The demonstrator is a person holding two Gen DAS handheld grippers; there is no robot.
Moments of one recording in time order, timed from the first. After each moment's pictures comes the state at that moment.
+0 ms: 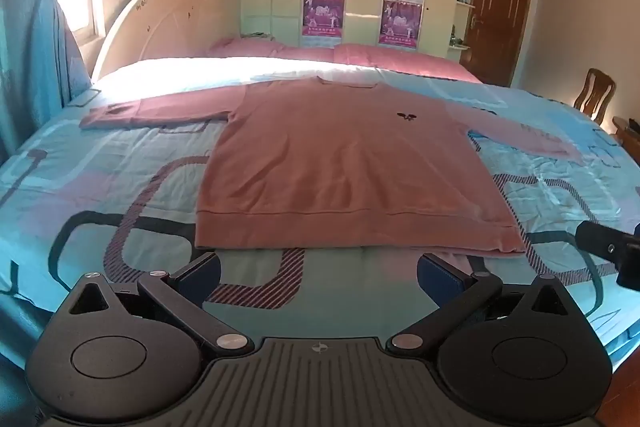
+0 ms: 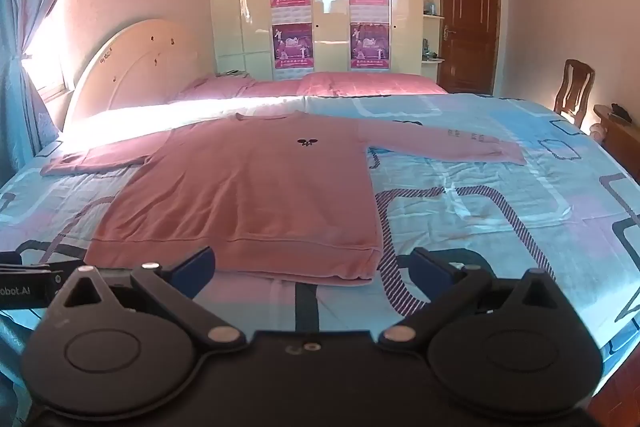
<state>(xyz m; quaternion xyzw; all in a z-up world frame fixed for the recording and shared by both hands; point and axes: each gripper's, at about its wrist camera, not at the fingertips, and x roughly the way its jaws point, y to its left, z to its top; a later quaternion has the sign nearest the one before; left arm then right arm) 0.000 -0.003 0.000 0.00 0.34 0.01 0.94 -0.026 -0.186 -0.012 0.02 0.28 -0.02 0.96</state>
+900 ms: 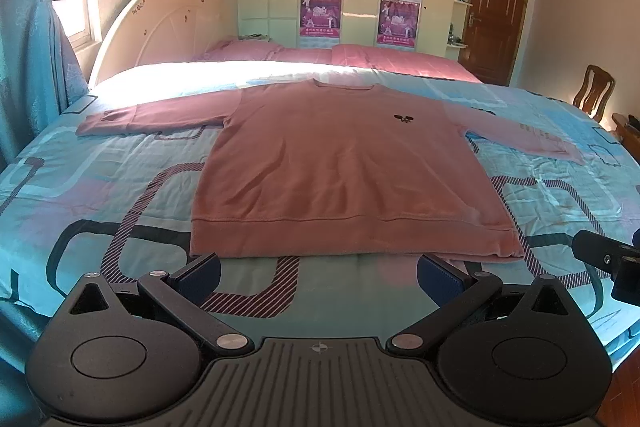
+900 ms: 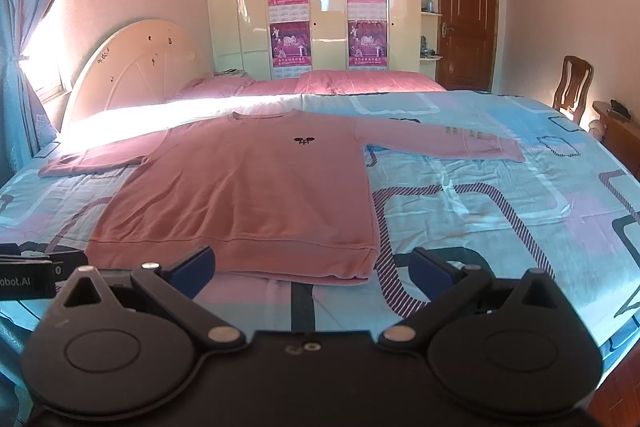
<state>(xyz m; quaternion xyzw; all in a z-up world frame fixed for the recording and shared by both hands) 0.004 -0.005 0.006 -0.02 0.34 0.01 0.94 -0.025 -0.189 -0.012 0.02 0.28 -0.03 0.96</state>
